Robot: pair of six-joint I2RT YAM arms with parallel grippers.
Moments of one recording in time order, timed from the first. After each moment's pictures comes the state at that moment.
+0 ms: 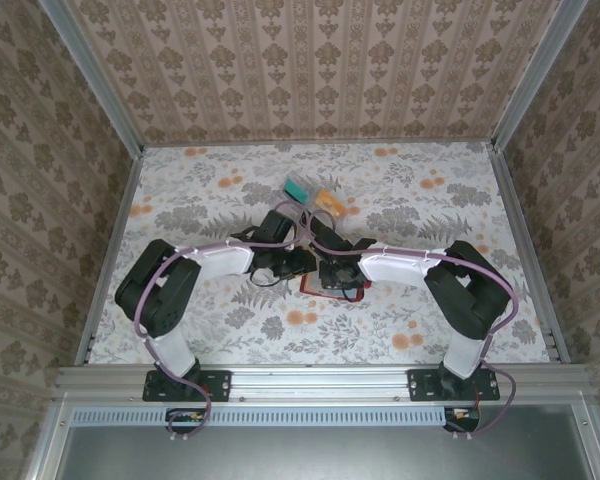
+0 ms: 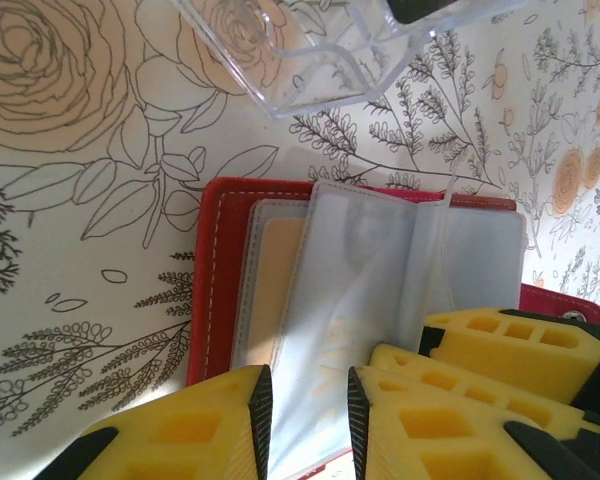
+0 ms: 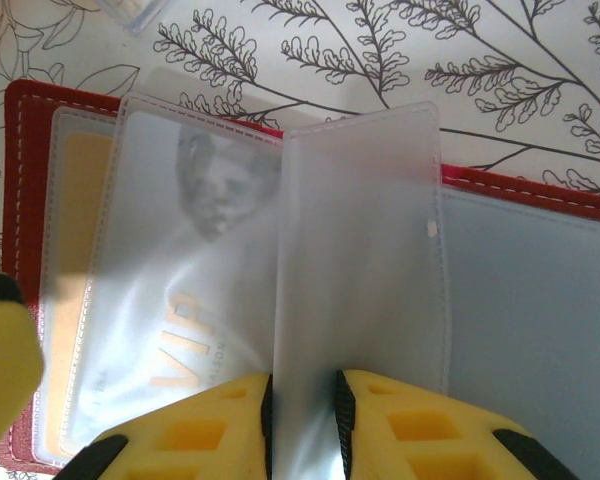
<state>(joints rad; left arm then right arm) -0.69 1.75 0.93 -0.18 0.44 -0.78 0.76 1.78 1.03 -0.48 0.10 0.79</state>
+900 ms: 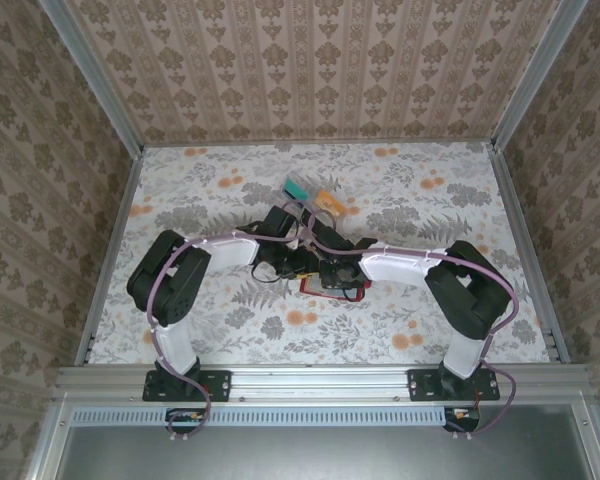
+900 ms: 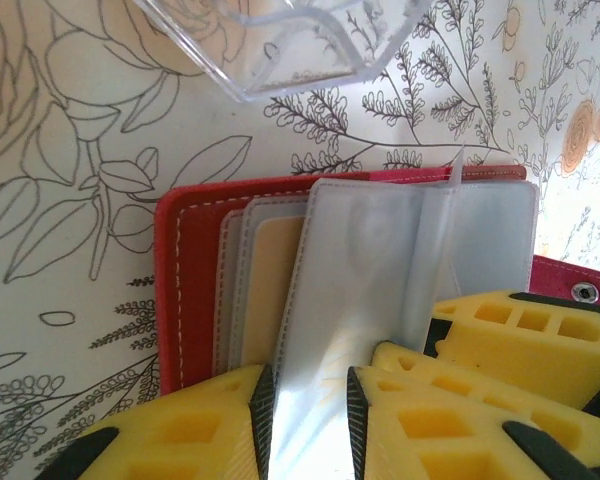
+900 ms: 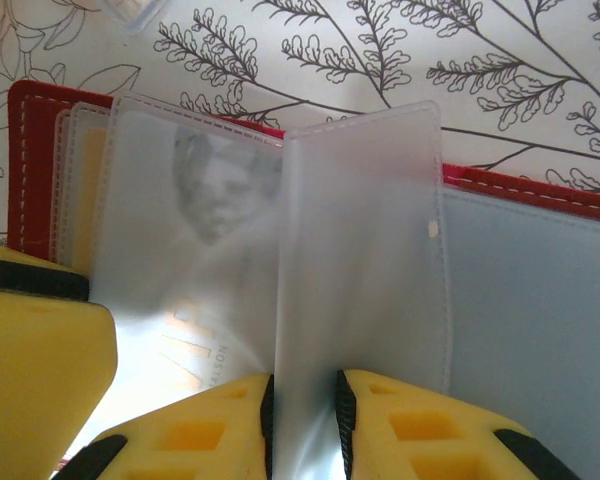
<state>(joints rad) -0.67 1.84 1.01 -0.26 0.56 -0.68 0.76 1.78 1.03 -0.48 0.08 0.79</state>
